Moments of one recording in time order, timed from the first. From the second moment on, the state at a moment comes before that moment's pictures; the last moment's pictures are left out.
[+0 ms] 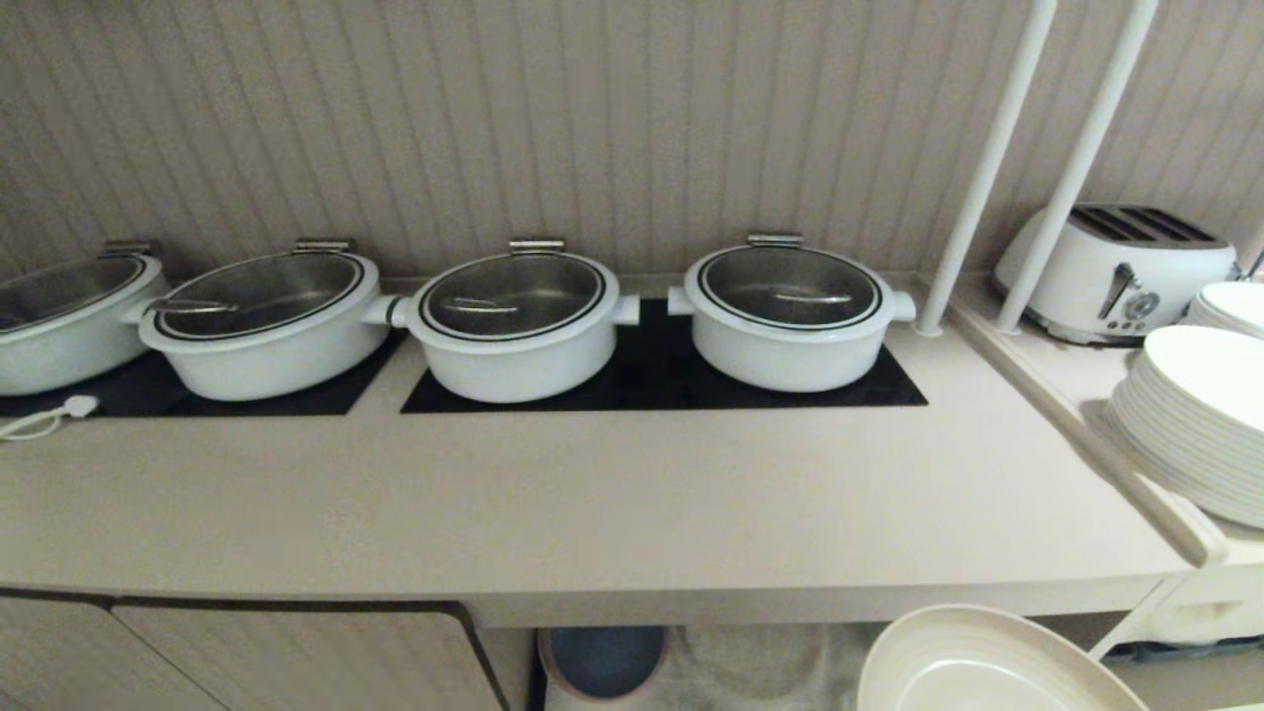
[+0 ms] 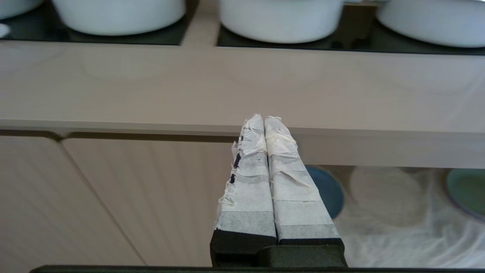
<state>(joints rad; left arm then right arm) 0.00 0.00 0.00 0.00 0.00 -0.05 0.52 0.79 -0.24 0.22 -0.17 0.74</state>
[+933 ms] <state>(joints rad) 0.00 0.00 0.00 0.00 0.00 -0.05 0.52 0.79 -0.24 0.22 -0.17 0.74</state>
